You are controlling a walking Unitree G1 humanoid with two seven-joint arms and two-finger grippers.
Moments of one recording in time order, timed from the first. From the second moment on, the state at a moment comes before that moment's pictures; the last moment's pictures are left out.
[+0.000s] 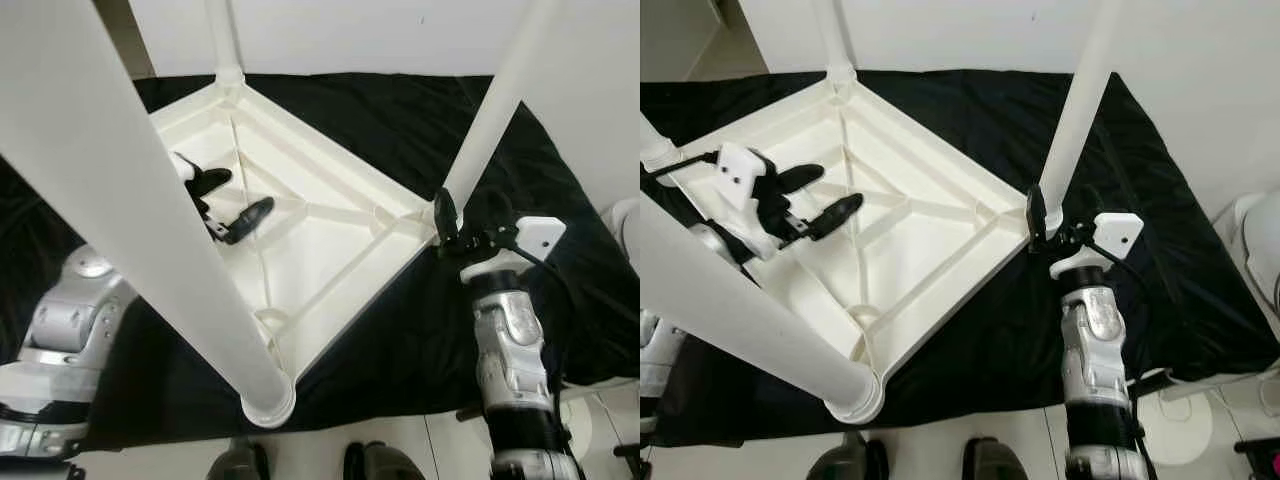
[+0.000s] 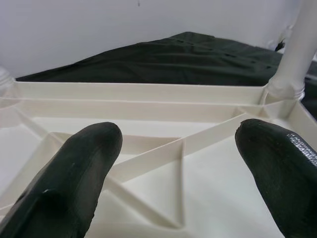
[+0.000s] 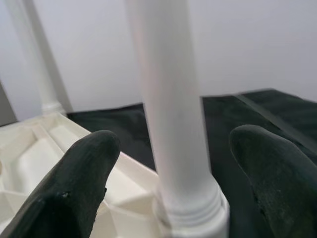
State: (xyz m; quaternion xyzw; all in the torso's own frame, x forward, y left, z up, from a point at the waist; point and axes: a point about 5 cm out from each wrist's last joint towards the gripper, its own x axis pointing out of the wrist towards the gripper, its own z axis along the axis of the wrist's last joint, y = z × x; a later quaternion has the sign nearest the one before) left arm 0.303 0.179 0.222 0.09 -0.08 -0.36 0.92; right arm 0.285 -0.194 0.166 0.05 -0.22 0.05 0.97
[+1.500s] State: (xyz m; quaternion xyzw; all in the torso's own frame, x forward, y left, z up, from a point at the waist) left arm 0.260 0.209 0.187 0.16 0.06 -0.50 0.85; right arm 0.264 -0.177 0.179 0.03 -0.16 0.15 0.97
